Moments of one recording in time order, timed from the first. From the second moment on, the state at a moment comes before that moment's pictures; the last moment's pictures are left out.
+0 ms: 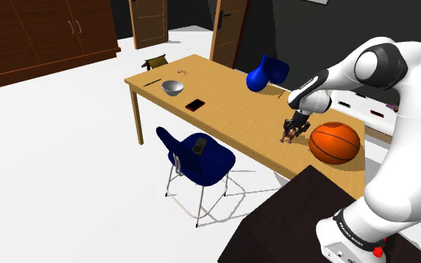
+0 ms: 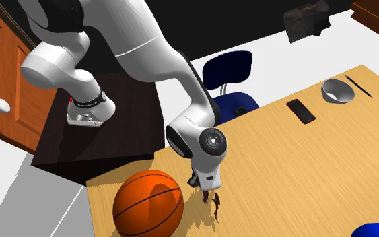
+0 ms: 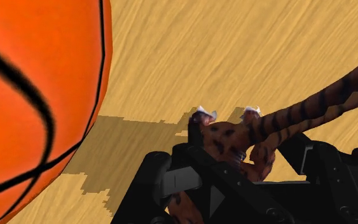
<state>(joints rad) -0.36 0.55 -0.30 -2.08 0.25 2.54 -0.16</state>
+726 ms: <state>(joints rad) -0.33 0.42 -0.35 -2.10 0.19 2.43 -0.12</state>
